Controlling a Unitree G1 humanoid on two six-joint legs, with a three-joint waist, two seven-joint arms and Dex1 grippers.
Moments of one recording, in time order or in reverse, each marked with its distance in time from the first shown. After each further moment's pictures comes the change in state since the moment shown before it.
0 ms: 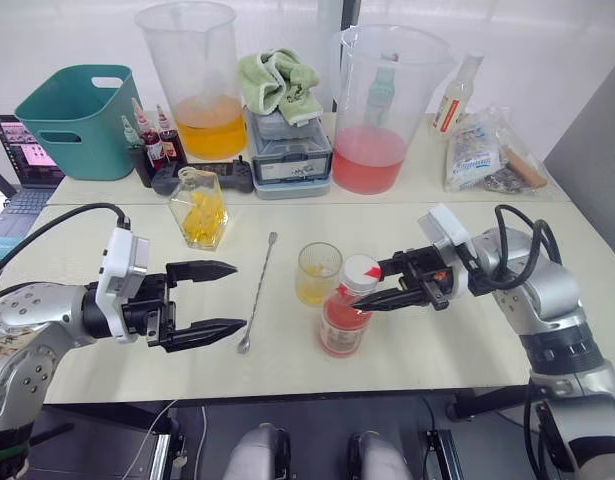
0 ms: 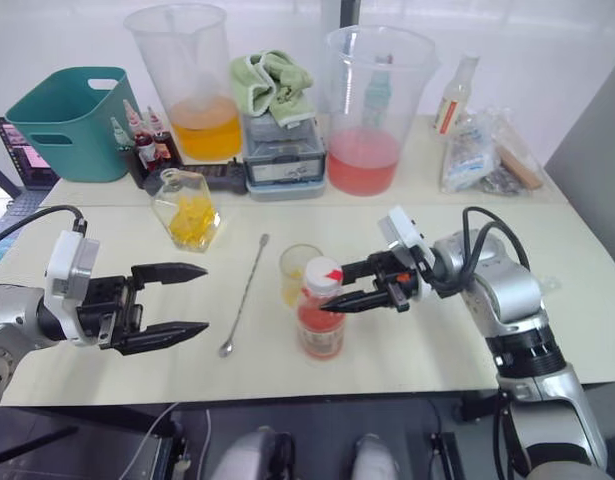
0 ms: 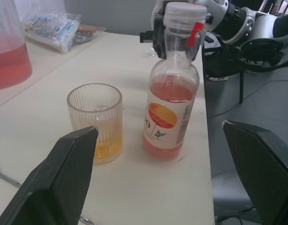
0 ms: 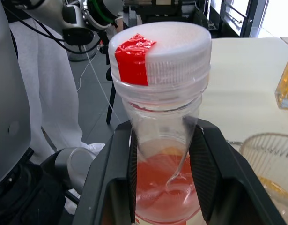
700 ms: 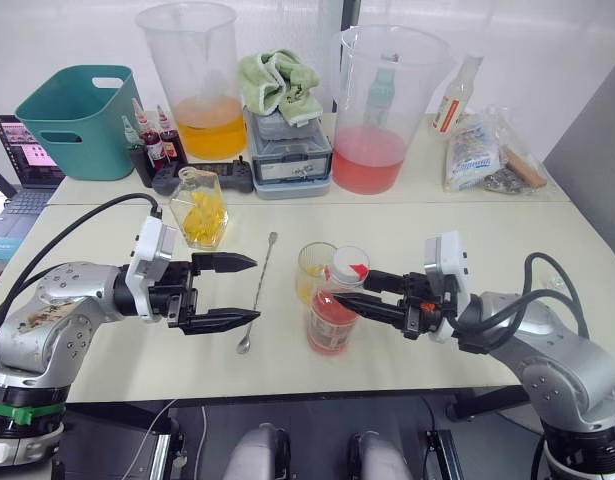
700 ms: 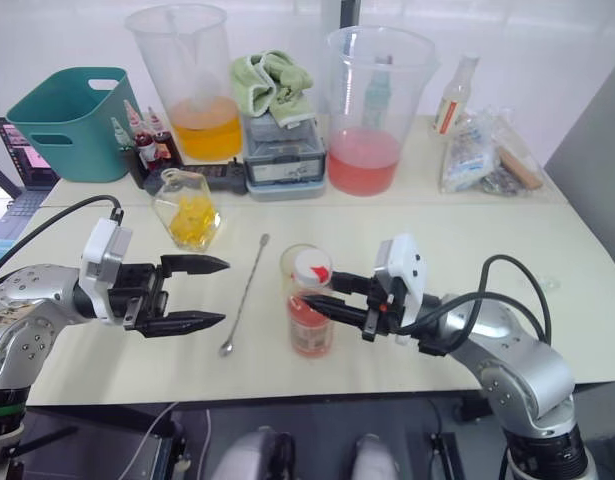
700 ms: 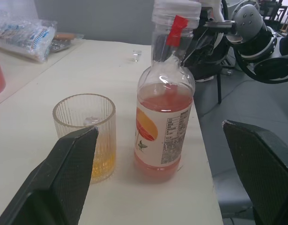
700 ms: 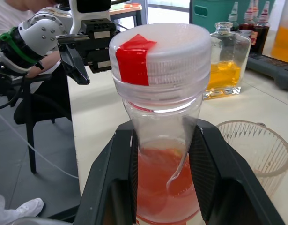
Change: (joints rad) left arm -0.186 -0.054 -0.180 0.178 0.086 -0.072 -0.119; right arm 0.388 0.084 -0.162 -0.539 0.100 0.240 -0.726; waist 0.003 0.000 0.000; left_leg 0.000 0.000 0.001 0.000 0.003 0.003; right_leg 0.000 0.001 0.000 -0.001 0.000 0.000
